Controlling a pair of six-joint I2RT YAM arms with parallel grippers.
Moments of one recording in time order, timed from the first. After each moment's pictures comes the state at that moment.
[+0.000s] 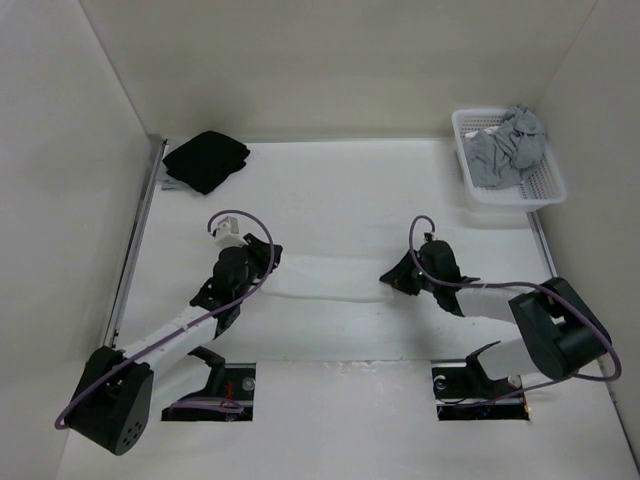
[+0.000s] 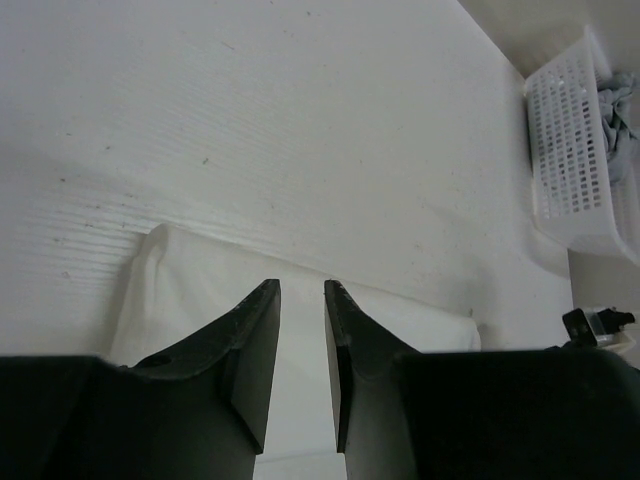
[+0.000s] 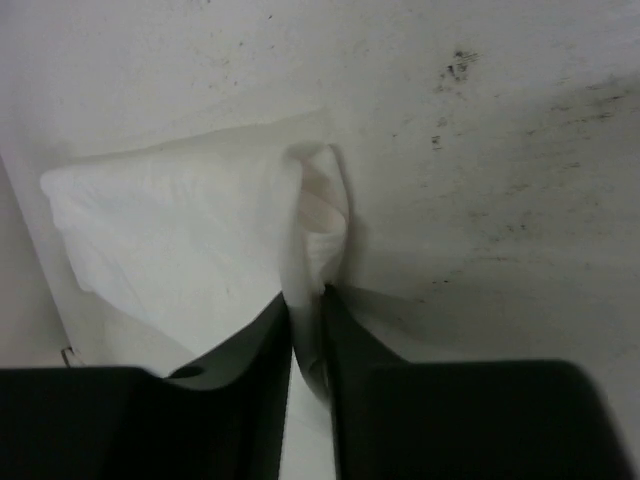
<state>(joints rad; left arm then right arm) -0.45 1.00 0.29 0.38 -0.17 -0.86 0.43 1.38 0.37 0.34 -0.19 0.94</state>
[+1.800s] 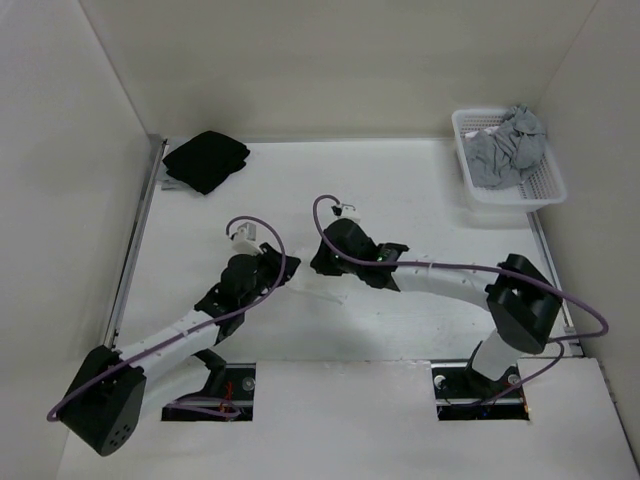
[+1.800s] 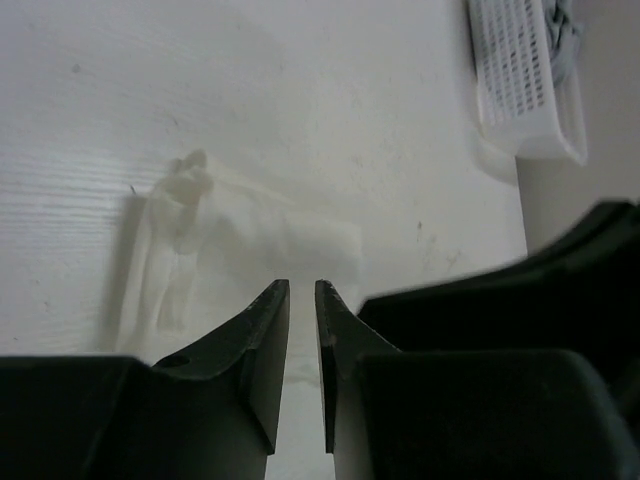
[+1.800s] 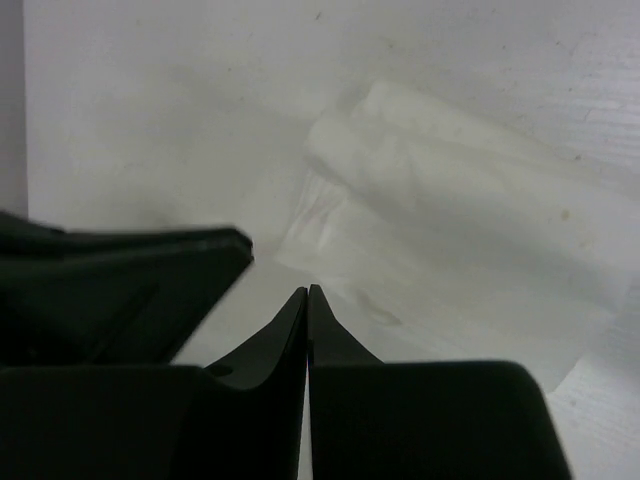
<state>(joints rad) -0.56 0.96 0.27 0.38 -0.07 -0.90 0.97 1.63 1.07 -0.11 0.19 0.88</state>
